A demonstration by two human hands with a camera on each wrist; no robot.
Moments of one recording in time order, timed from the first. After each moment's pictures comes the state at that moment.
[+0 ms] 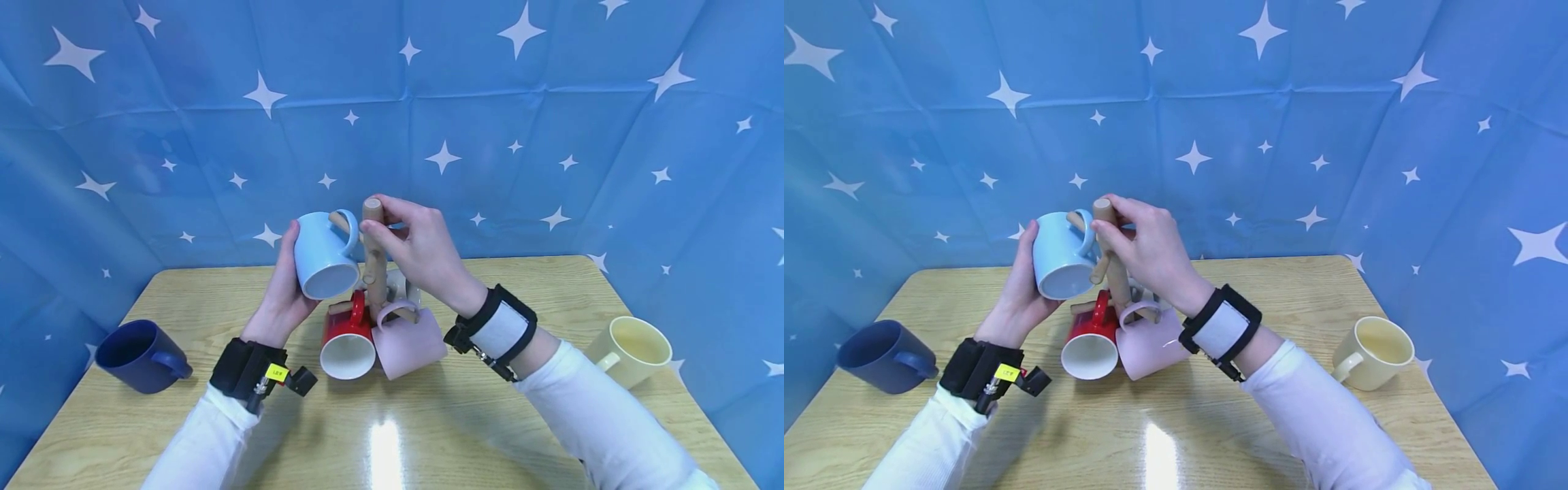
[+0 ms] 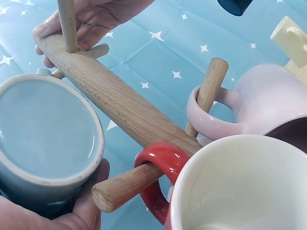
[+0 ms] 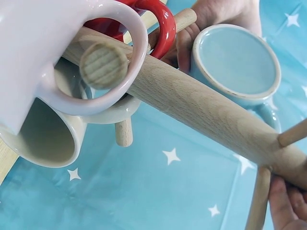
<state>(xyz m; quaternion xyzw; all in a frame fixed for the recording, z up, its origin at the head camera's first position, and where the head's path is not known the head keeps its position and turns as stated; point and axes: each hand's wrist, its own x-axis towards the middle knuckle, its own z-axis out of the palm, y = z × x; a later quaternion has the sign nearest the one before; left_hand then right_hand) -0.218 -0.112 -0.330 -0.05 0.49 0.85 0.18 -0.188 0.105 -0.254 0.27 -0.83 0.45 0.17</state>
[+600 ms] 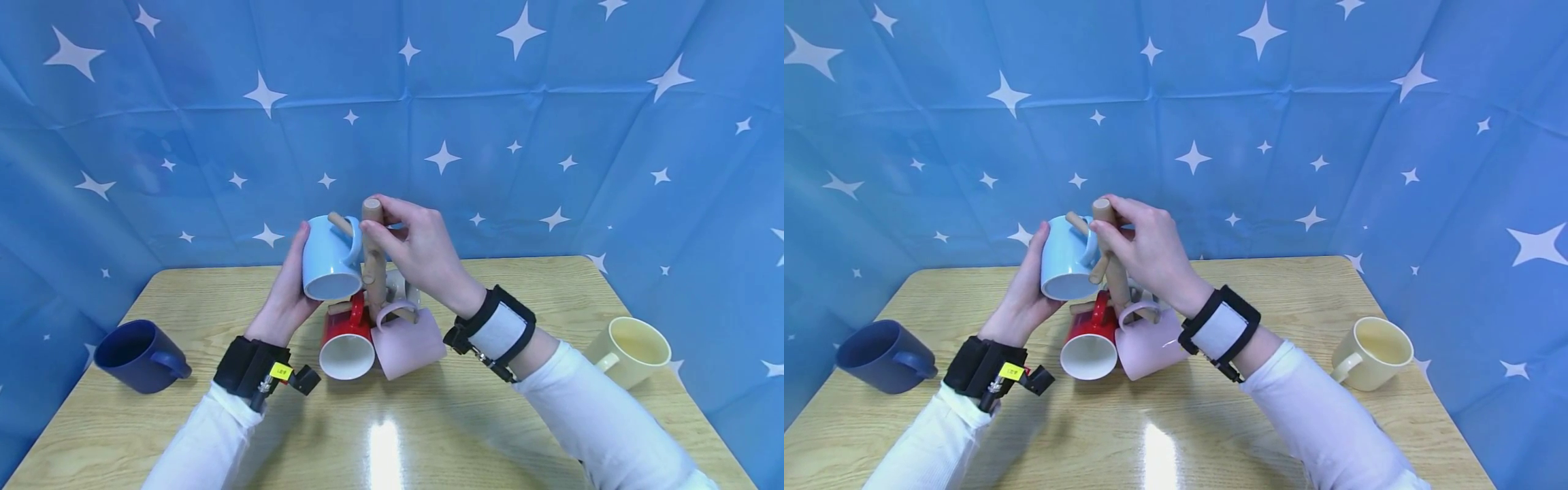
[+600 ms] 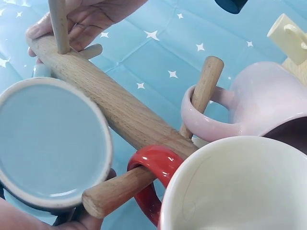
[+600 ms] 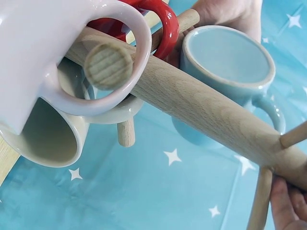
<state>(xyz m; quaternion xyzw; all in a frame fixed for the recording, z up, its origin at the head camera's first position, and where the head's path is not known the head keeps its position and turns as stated) -0.219 -0.106 -0.332 -0.05 0.51 0.84 0.18 -0.188 0.104 -0.255 0.27 -0.83 0.45 0.18</state>
